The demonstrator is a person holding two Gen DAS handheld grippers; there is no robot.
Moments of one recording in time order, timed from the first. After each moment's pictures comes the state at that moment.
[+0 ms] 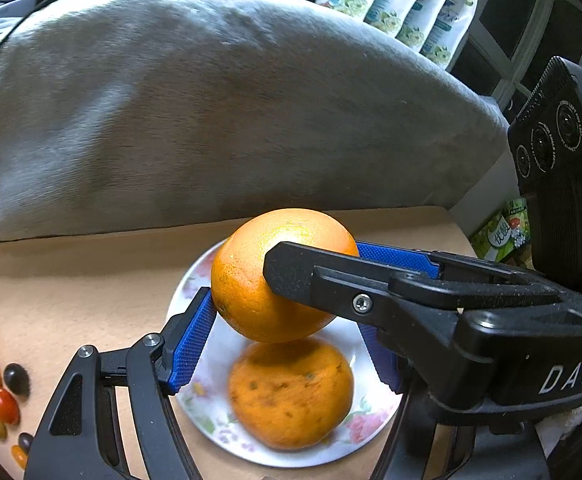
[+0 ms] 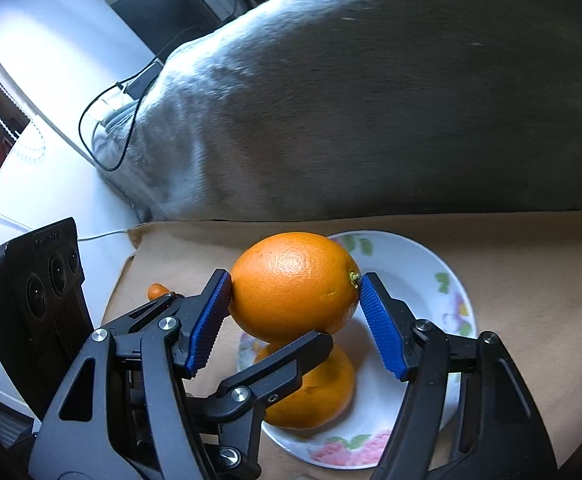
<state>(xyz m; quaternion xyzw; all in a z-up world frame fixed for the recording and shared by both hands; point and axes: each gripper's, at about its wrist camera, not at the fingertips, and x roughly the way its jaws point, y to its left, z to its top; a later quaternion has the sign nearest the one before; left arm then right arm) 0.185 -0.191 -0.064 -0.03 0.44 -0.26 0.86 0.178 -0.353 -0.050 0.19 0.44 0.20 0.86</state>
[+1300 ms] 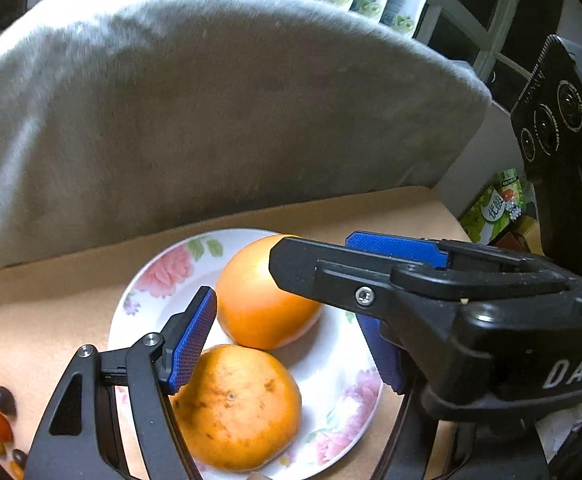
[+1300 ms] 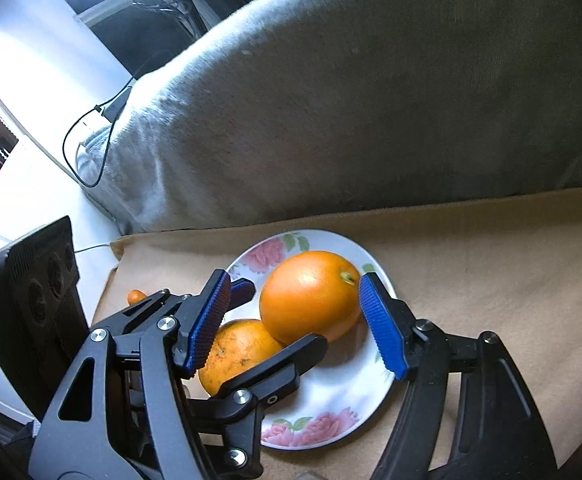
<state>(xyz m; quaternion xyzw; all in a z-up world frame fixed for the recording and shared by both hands) 0.180 -0.243 -0.065 0.03 0.43 -0.28 0.86 0.170 -0.374 -0.053 0.19 0.42 0.16 0.87</state>
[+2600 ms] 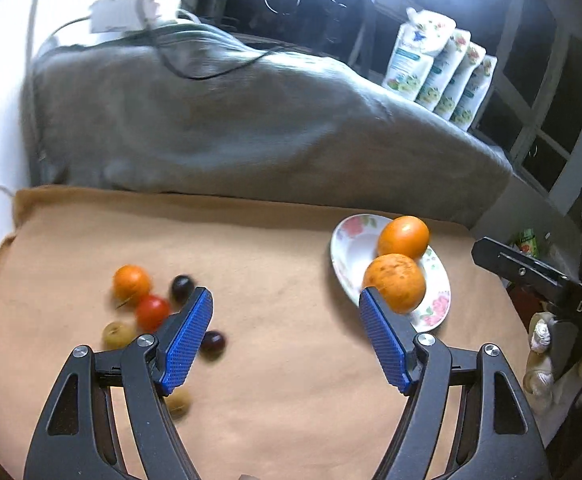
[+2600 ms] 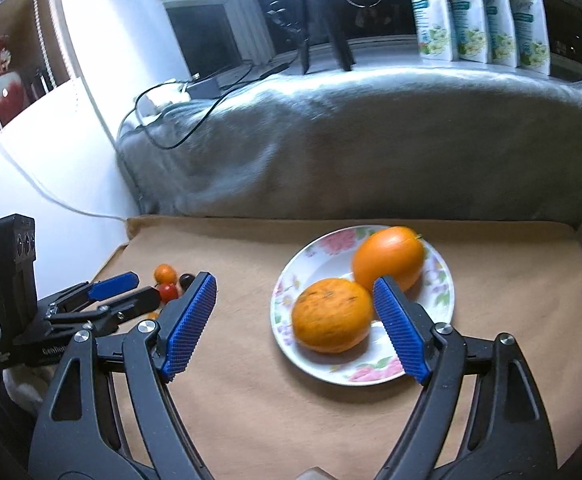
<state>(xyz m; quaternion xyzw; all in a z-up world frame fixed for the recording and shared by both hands) 0.094 -0.043 -0.037 -0.06 0.37 -0.18 0.91 0.074 -0.269 -0.010 0.08 0.34 0.14 0.93</state>
